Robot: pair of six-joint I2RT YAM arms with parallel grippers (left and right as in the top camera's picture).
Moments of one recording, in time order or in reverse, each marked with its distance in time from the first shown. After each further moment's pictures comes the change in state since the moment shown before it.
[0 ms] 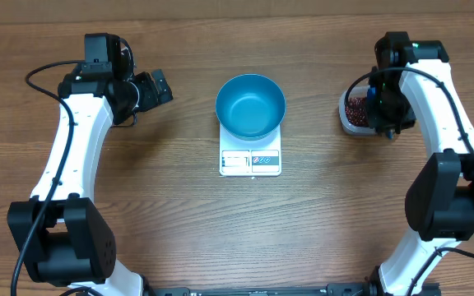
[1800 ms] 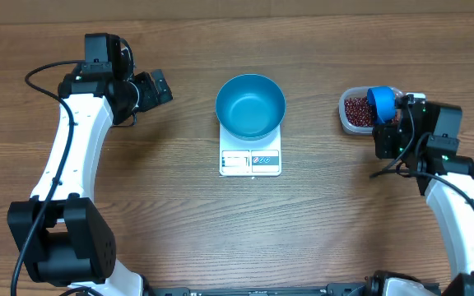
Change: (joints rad) left arm 0.000 0.000 0.000 0.000 -0.007 0.000; right arm -0.177 -0.647 -0.889 0.989 -0.426 -0.019
